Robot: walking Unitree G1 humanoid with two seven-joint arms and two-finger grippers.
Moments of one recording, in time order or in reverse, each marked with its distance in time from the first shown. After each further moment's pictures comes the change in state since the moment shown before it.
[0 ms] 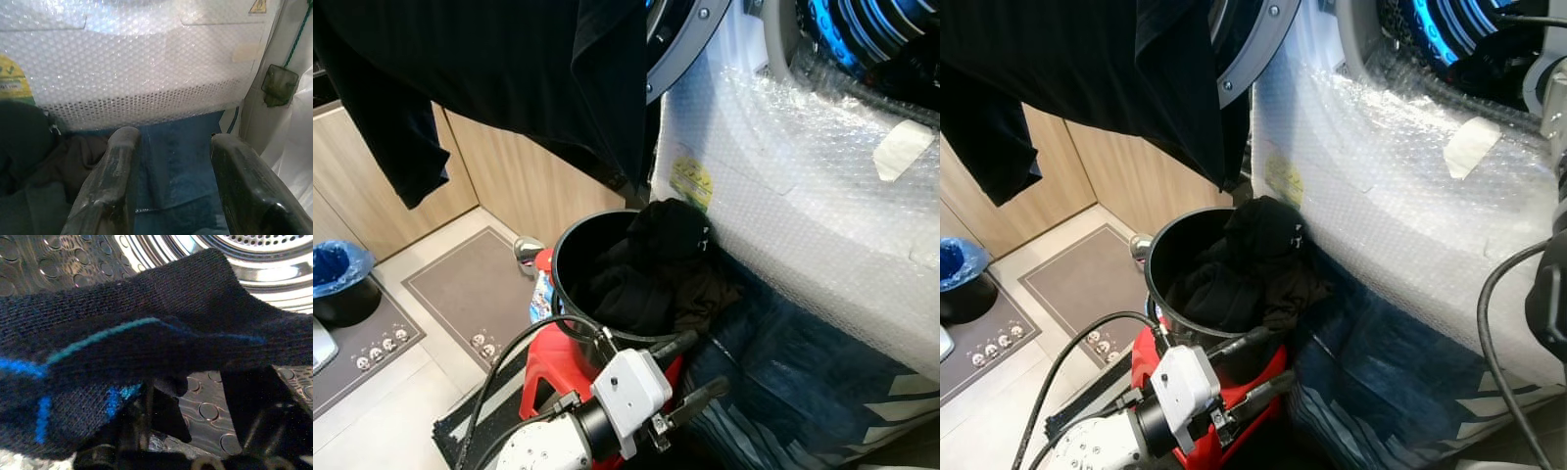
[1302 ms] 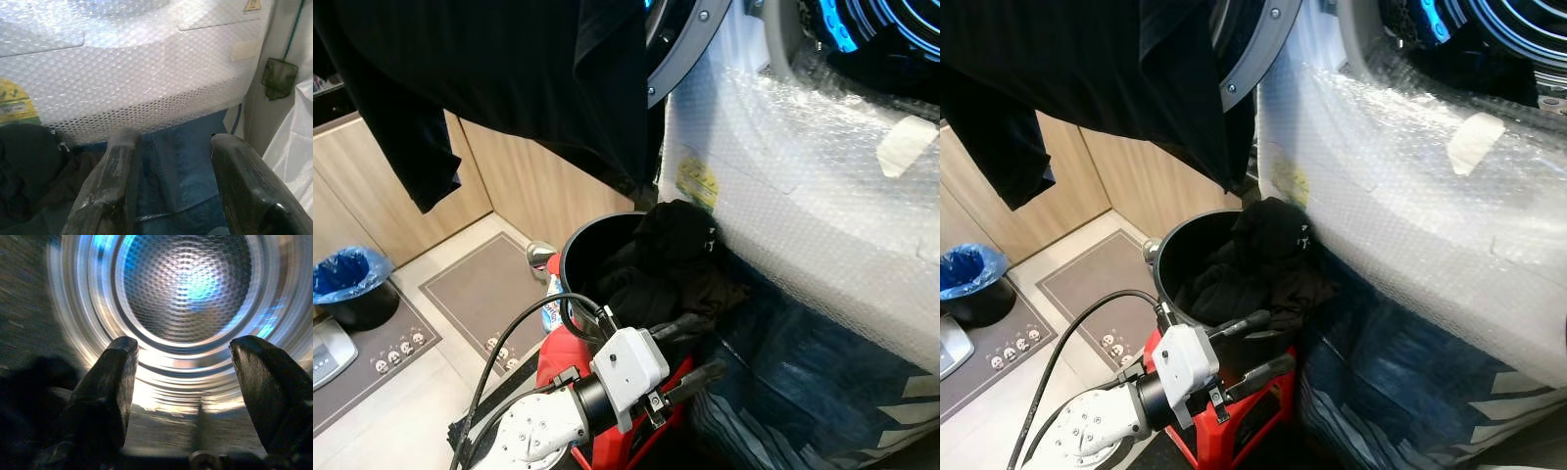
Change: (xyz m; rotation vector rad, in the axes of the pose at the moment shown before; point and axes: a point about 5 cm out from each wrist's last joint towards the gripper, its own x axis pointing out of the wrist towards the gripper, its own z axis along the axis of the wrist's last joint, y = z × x) left arm 0.008 0.017 0.004 0.046 -0.028 -0.065; right arm -0.025 -0.071 0.048 -0.310 -0.324 -0.079
